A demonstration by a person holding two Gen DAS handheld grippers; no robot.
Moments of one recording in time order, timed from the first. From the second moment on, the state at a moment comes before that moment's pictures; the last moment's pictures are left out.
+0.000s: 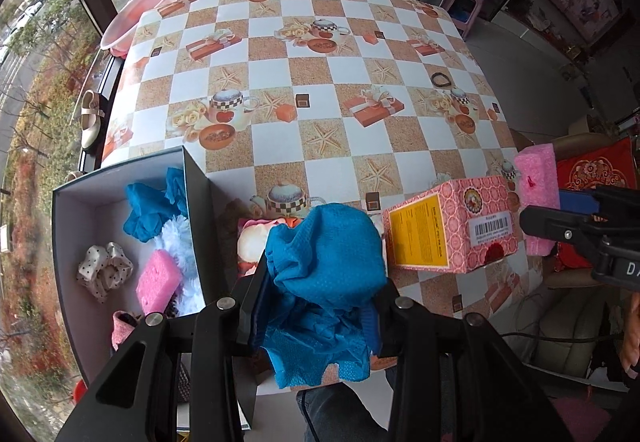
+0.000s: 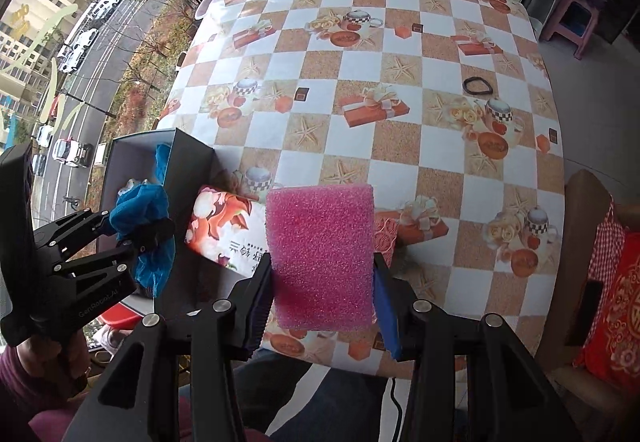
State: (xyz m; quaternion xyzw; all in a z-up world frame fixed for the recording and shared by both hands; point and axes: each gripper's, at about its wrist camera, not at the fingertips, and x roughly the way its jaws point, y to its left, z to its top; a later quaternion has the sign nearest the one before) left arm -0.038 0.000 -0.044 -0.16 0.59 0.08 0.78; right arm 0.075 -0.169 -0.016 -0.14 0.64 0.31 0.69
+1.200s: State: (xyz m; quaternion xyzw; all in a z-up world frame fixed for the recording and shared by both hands) left arm -0.173 0.110 -0.060 -0.30 0.53 0.25 0.75; right arm -0.042 -0.009 -0.010 -0.27 0.60 0.45 0.60
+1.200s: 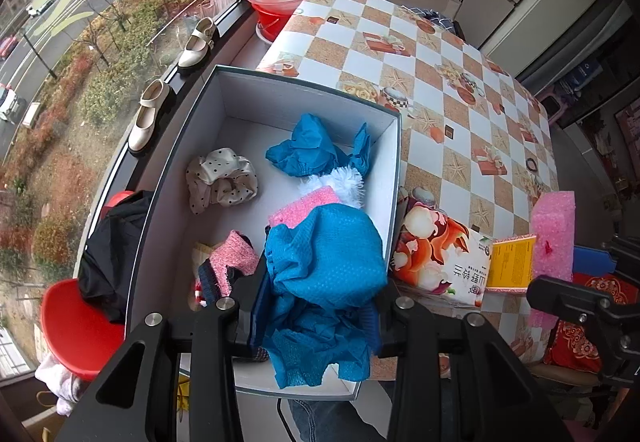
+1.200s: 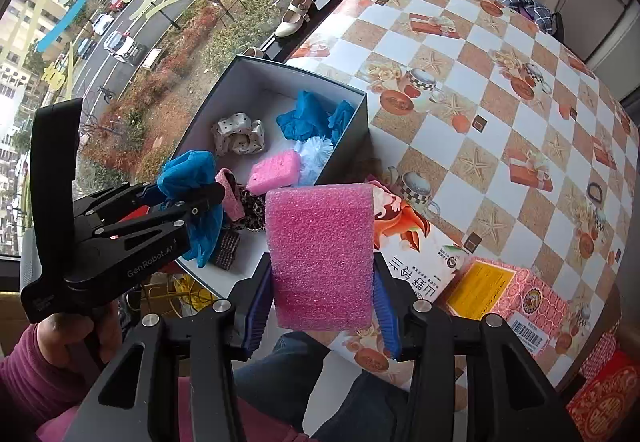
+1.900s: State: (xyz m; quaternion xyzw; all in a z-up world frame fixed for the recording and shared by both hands) left arm -0.187 0.131 -0.081 -0.33 0.54 0.28 0.73; right arm -0.055 0.045 -0.025 -0.29 0.60 0.48 0.57
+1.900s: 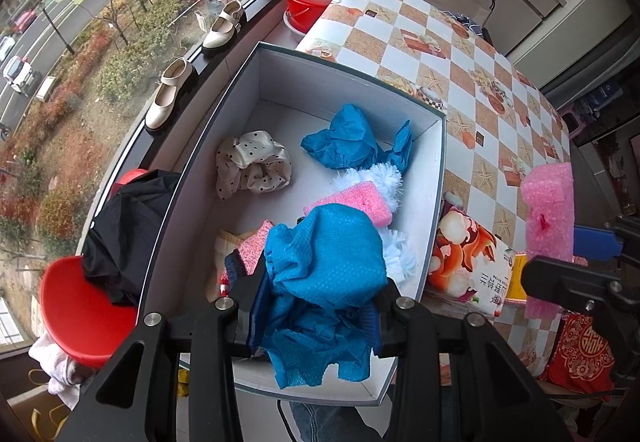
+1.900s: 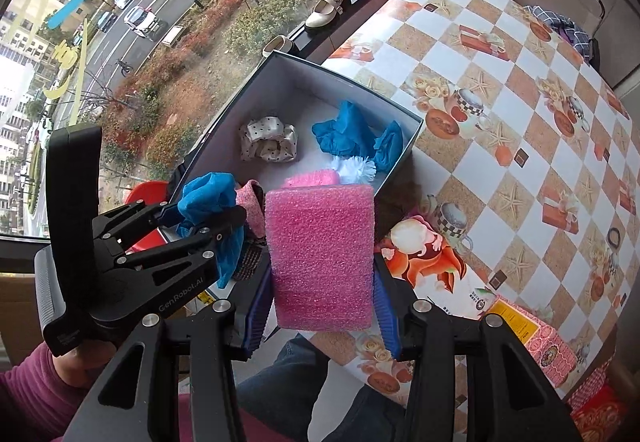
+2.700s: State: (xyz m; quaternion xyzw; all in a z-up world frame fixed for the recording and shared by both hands) left arm -0.194 0.145 -0.100 -0.34 0.54 0.30 0.71; right arm -0.064 0.091 -0.046 -0.32 0.60 0.49 0.55
